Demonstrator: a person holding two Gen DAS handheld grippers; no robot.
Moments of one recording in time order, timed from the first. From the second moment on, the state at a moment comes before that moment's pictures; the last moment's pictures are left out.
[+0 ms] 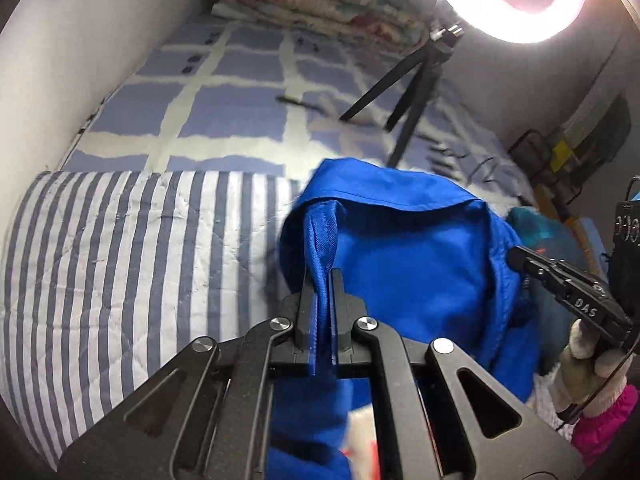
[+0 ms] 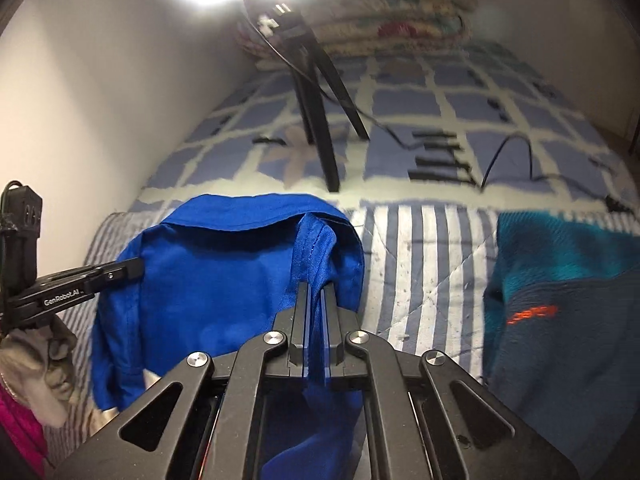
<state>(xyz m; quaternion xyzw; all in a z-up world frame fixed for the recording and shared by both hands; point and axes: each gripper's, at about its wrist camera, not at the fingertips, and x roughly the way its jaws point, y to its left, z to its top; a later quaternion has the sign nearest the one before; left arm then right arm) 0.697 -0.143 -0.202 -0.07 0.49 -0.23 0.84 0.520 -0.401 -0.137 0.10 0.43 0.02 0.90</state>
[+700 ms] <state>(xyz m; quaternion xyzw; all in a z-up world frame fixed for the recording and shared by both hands) 0.488 -0.096 -0.102 -0.08 0.43 -0.28 0.86 0.342 -0.358 -0.029 0.11 0.36 0.07 0.93</state>
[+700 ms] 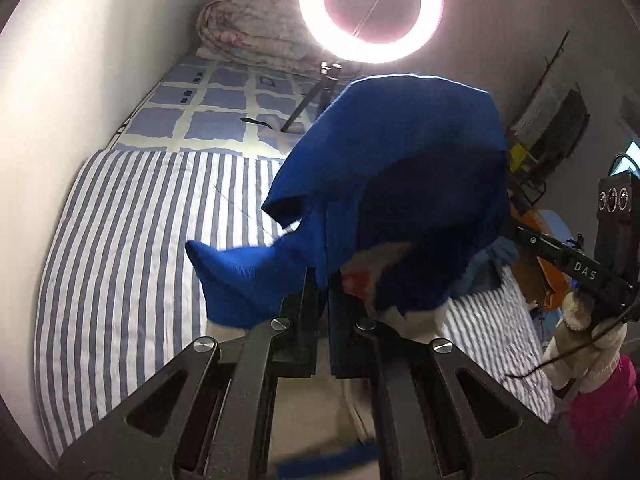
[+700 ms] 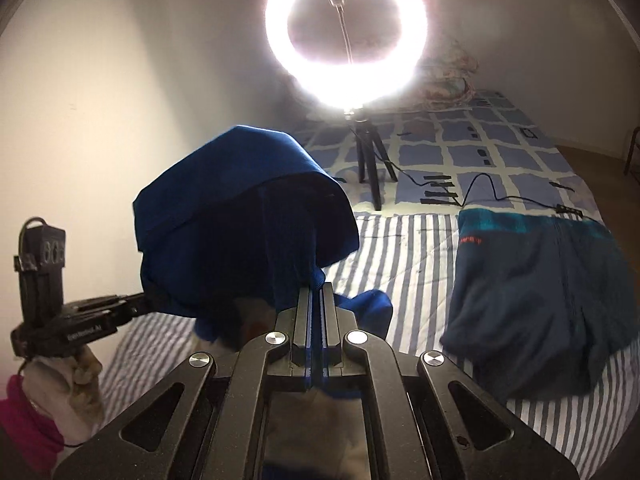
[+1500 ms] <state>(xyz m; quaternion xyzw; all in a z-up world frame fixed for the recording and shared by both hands) 0.238 -0.060 -0.193 0.01 0.48 -0.29 0.83 0.091 -0.326 -0.111 0.04 0.45 0.07 0.89</state>
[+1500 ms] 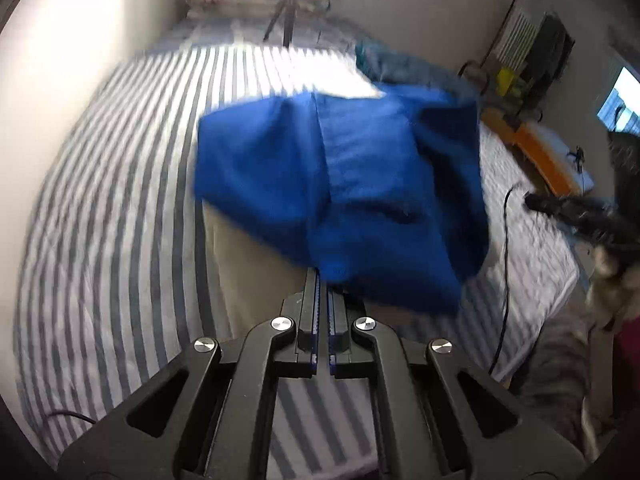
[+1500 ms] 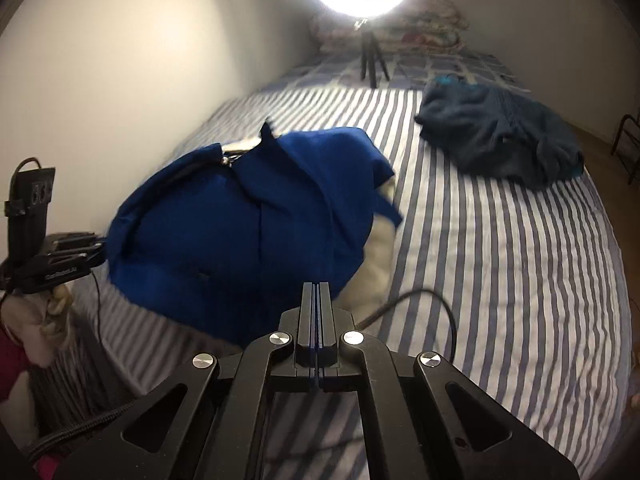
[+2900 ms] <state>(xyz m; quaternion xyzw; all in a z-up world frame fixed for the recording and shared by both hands) 0.246 -0.051 -0.237 -0.13 0.57 -0.29 0.76 0.096 -0.326 -0.188 0.22 0.51 0.09 0.82</state>
